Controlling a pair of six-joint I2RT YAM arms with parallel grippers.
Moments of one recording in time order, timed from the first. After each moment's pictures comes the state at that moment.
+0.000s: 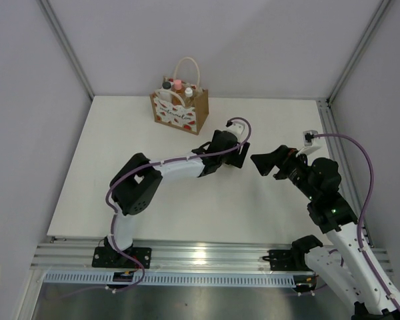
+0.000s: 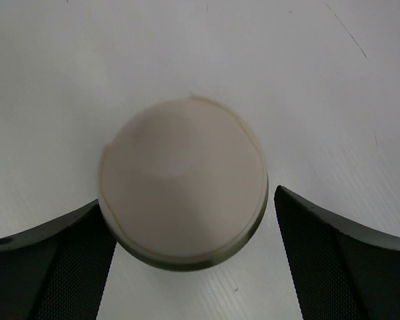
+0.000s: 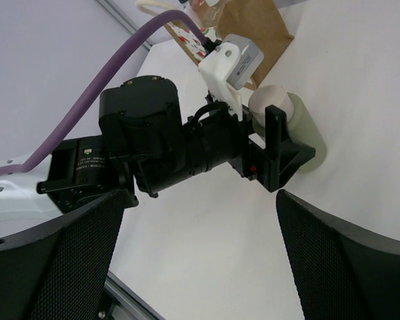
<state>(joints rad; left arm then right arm) -0.86 2.00 1.37 0.05 -0.26 -0.23 0.36 0.64 0.73 -0.21 -0.20 0.60</state>
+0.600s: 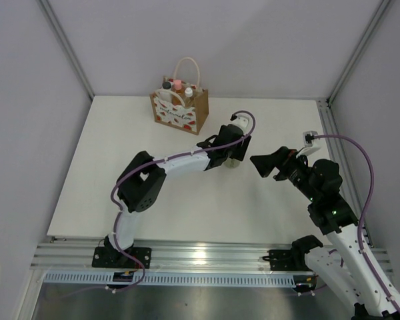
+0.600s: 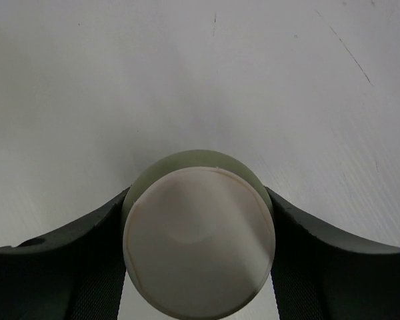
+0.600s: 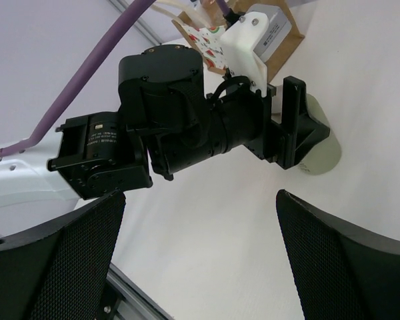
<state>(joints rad) -0.86 2.09 1.56 -0.07 -0.29 -0.23 0.36 0.63 0.72 -0.20 -0.23 0.61</state>
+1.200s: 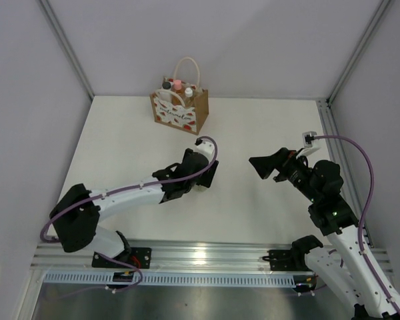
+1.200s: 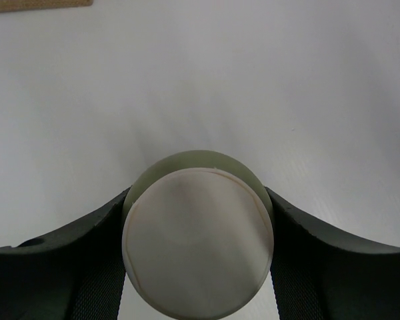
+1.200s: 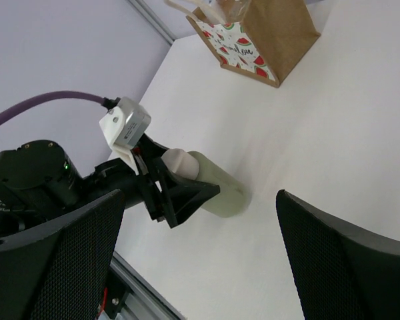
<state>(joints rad) -0.93 1.46 0.94 -0.12 -0.41 -0.26 0.36 0.62 0.72 -0.19 -0.26 0.62</state>
